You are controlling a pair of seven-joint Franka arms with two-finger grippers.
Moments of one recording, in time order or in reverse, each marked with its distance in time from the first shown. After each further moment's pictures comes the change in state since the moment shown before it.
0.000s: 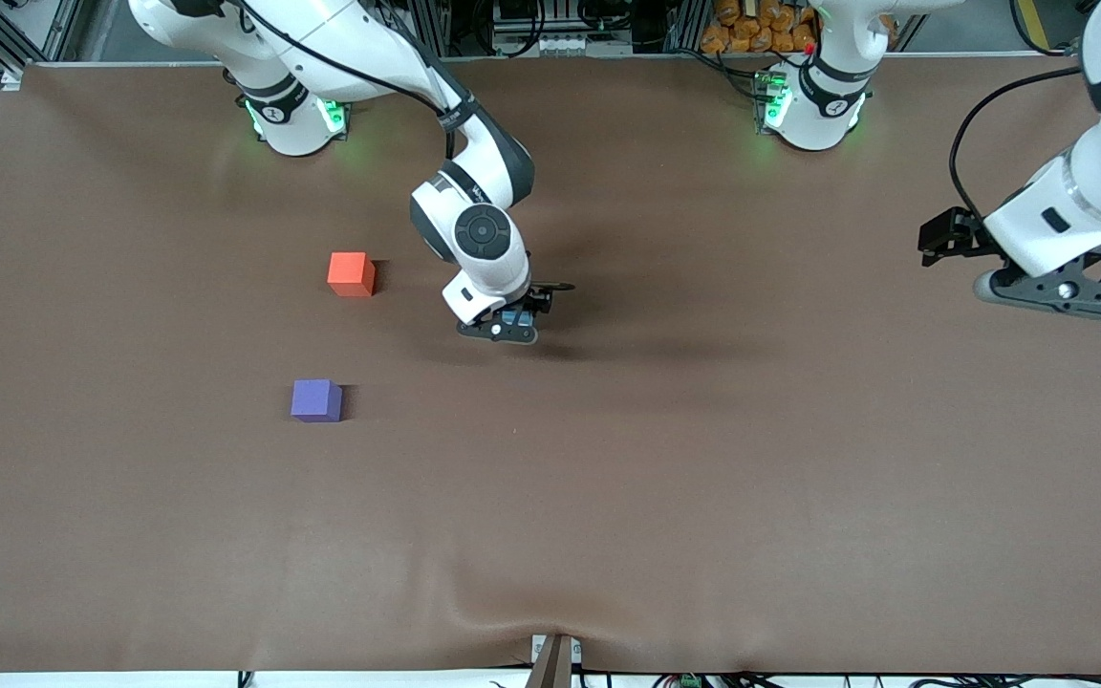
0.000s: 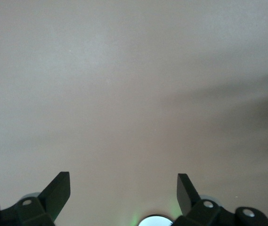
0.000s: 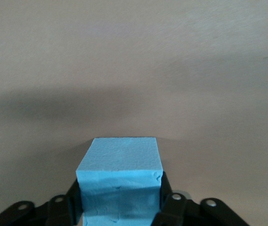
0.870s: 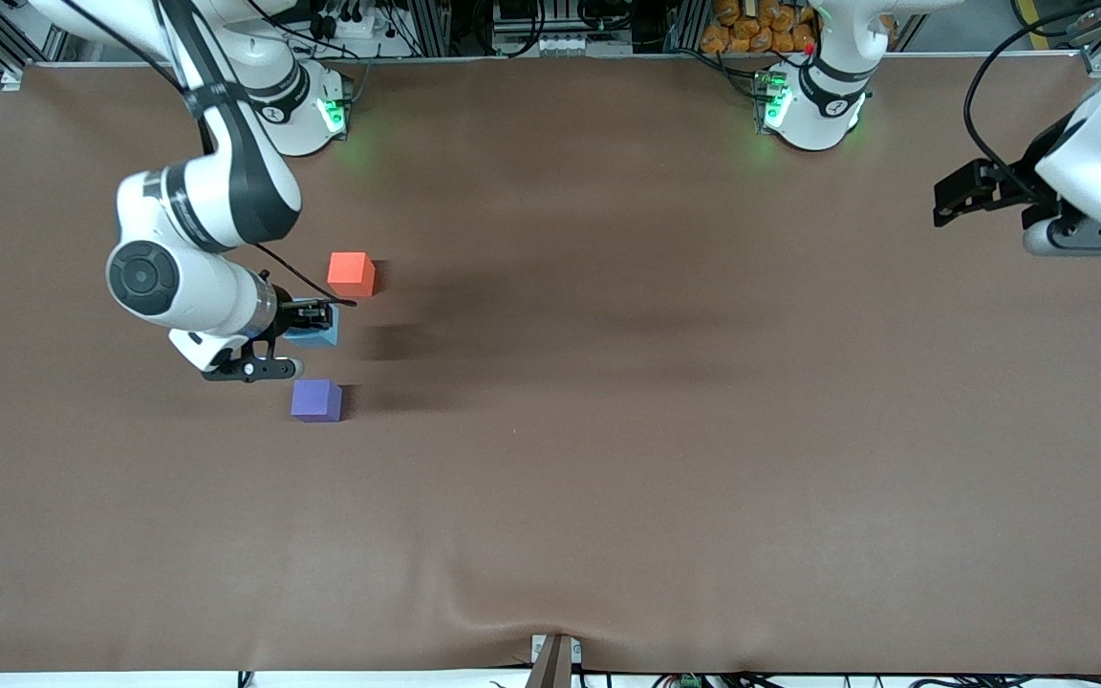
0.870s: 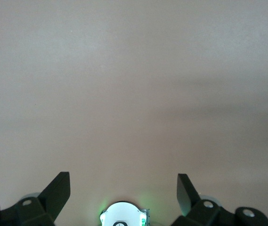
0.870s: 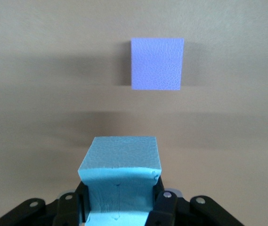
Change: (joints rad) left arm 0.004 -0.078 0.008 0.022 -0.074 -0.087 -0.157; right arm -0.500 -0.352 -0.030 -0.233 -0.008 -0.239 -0.699
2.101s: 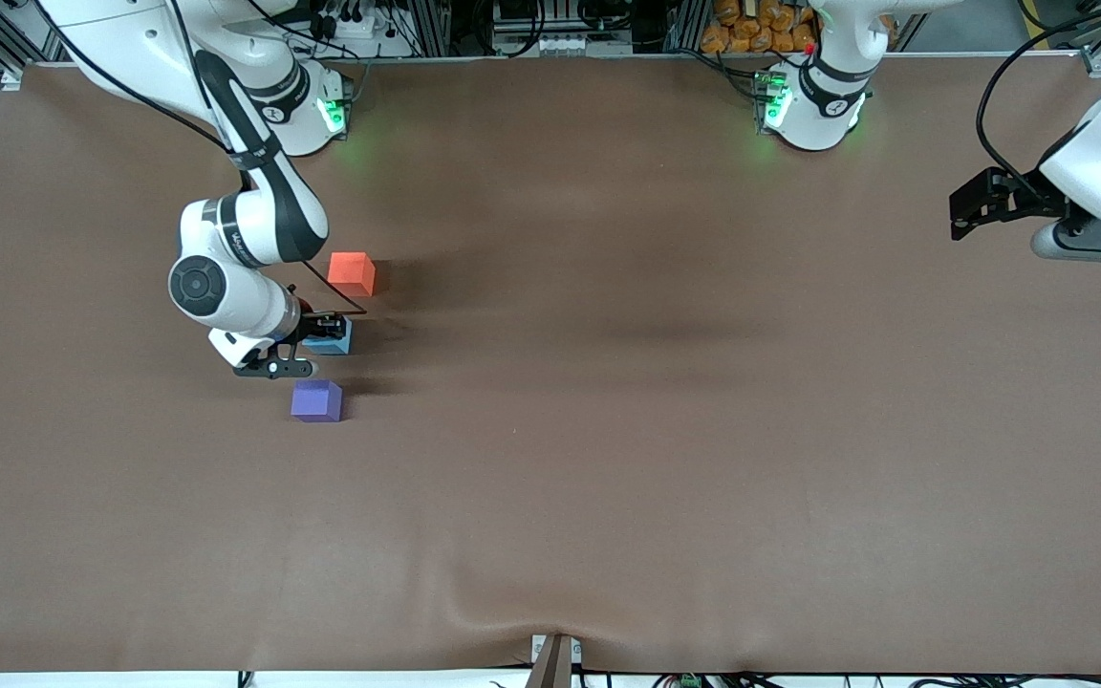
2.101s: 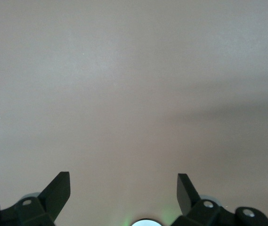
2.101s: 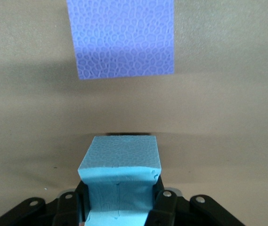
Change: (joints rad) left arm 0.027 -0.012 -0.022 -0.047 0.068 0.099 0.132; right arm -0.014 0.083 0.004 -0.195 0.005 0.304 0.049
